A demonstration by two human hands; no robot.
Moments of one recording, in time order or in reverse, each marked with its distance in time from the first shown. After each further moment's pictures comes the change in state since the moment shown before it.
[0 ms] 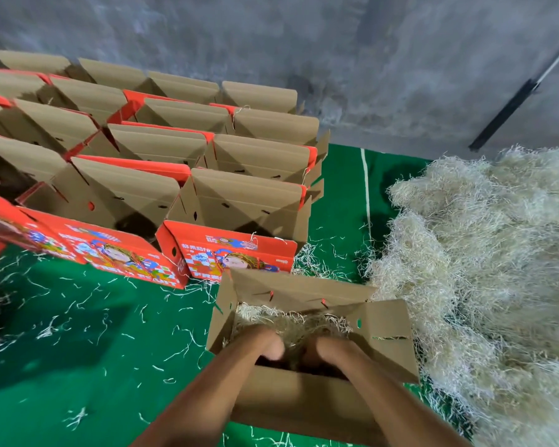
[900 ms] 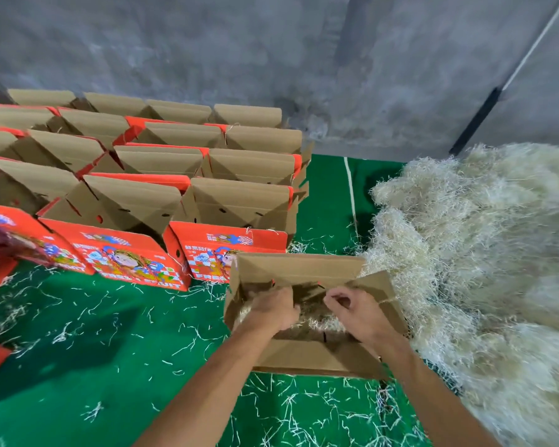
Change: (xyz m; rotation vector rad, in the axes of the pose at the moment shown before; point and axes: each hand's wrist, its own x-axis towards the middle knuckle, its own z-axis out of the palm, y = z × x) left_hand -0.090 0.025 -0.011 -0.199 0.652 0.149; right_hand -0.104 0.055 -0.005 0.663 0.698 -0.283
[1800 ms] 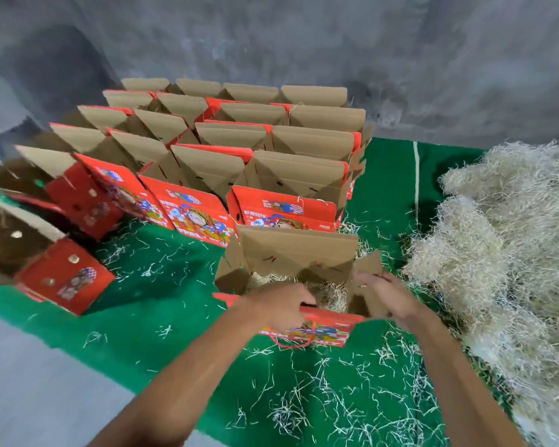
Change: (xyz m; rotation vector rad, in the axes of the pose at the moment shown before) left_hand -0.116 -0.029 -0.022 0.038 -0.201 0.147; right_hand -0.014 -0.010 0.013 0.485 -0.304 0.217
